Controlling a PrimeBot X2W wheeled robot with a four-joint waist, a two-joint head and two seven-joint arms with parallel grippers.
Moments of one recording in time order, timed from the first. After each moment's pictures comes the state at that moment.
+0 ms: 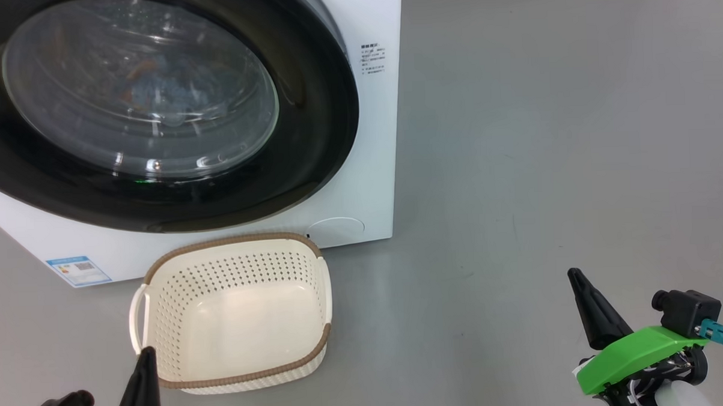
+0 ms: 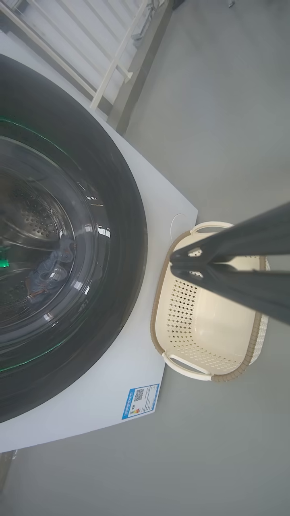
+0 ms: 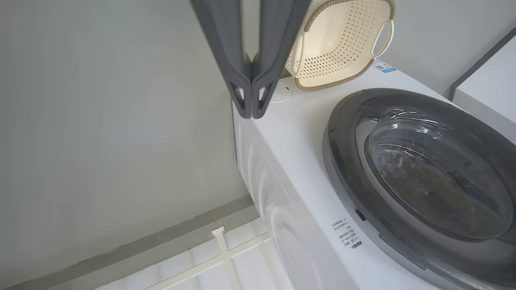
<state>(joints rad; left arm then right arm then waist) -0.02 0.11 -0.04 0.30 -0.55 -0.13 -0.20 -0.18 -0.19 0.12 0.42 0.63 0.14 -0.20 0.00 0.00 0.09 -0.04</state>
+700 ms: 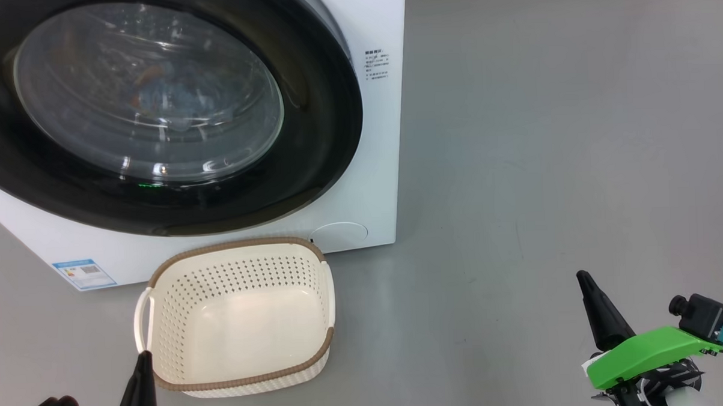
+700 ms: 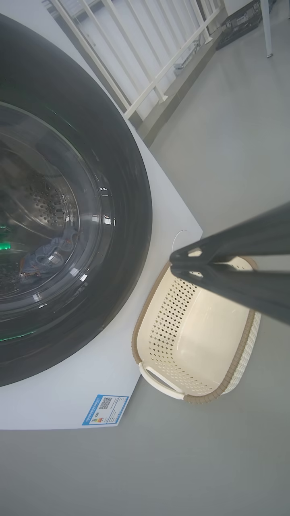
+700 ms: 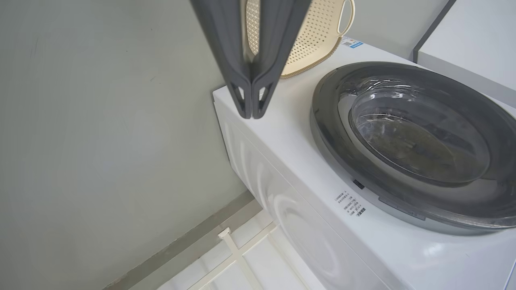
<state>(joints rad) -0.02 0.10 -0.02 0.29 -0.76 -0.13 -0.14 -0.17 -0.17 0.07 0.39 0.82 0.14 -0.15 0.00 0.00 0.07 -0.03</state>
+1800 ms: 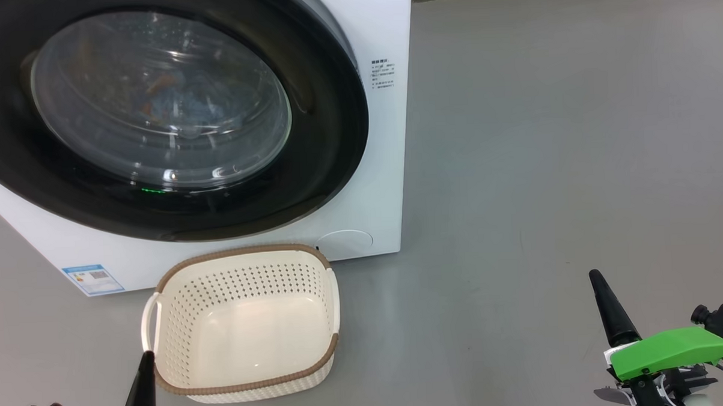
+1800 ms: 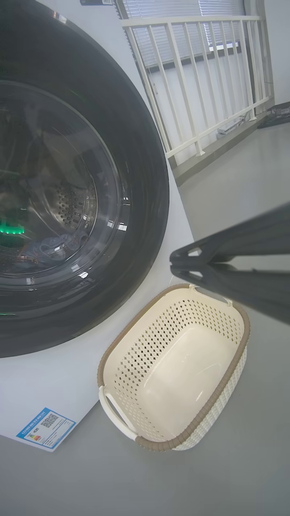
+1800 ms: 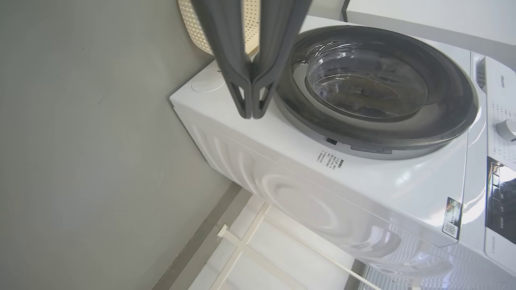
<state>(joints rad) -0.03 0.08 0.02 0.29 -1.09 -0.13 -0.04 -0.14 -0.12 -0.01 0.35 1.13 0.14 -0.05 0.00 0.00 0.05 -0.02</state>
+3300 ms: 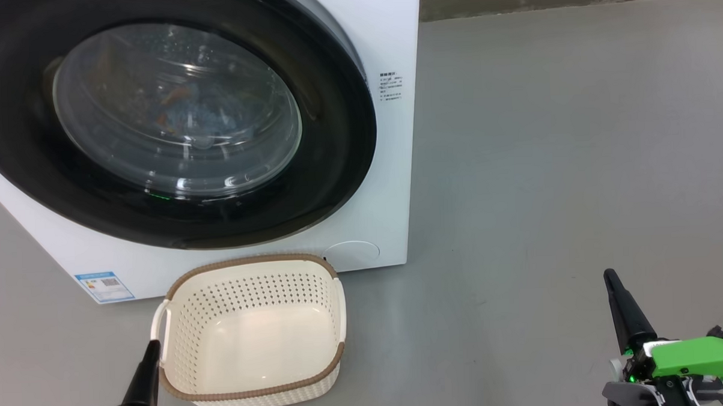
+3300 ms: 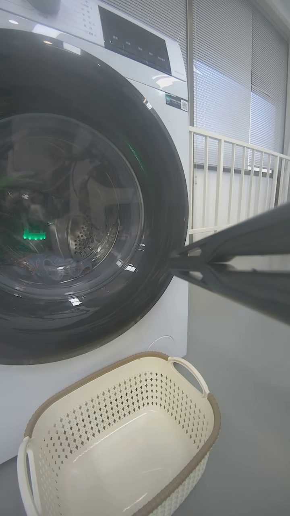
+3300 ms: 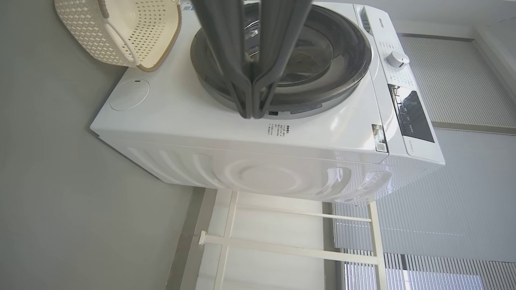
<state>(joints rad) -0.05 0.05 0.07 0.28 -1.52 -0.13 0.08 -0.11 -0.06 -0.11 0.29 1.52 0.13 0.08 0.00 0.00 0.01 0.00</state>
